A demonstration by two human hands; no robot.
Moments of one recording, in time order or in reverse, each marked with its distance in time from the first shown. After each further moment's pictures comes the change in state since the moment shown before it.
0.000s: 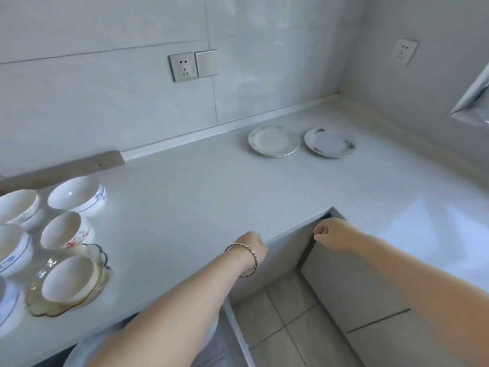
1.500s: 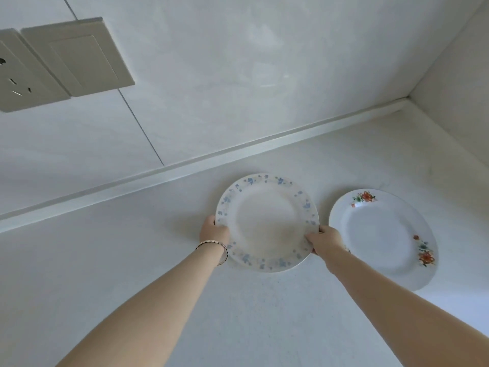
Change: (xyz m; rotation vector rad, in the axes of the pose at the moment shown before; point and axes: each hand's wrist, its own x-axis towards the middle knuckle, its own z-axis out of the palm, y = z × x) left_hand 0.525 0.123 -0.128 -0.698 0.397 -0.430; right_hand 0.539 0.005 -0.145 0.768 0.005 0.391
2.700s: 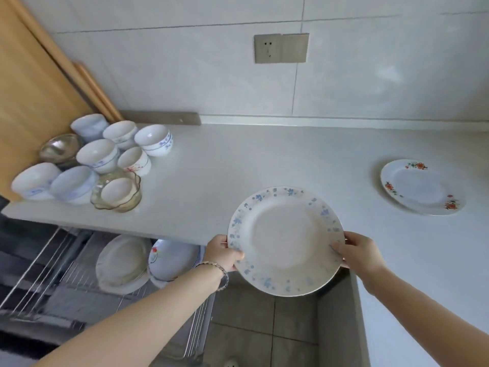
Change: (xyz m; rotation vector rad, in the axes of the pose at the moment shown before) left_hand -0.467 -0.256 -0.134 -0.434 0.158 -0.092; right_hand -0.344 0.225 -0.086 -0.164 -0.387 -0.497
